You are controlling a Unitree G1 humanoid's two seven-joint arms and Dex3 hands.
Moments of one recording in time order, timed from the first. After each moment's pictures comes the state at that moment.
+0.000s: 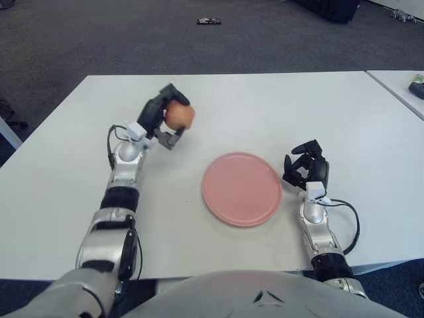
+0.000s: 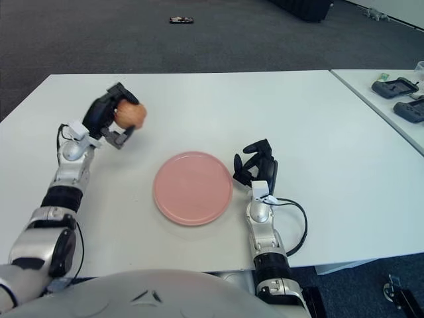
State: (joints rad) left arm -0.39 0.21 0.08 0.50 0.02 -0.57 -0.35; right arm 0.02 -0.02 -0.04 0.39 -0.25 -0.49 -0.46
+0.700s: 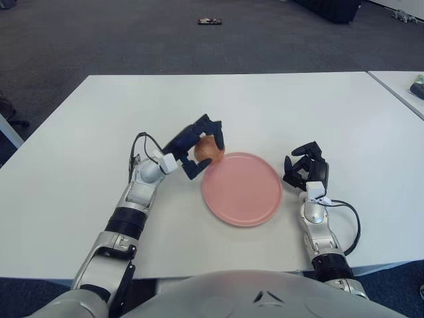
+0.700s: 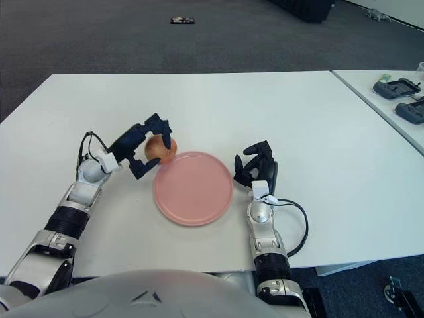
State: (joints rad) left arm -0.26 0.24 -0.20 0.33 0.19 -0.78 -0.39; right arm 0.03 -0.02 -0.05 0.36 -0.25 -0.43 -0.44
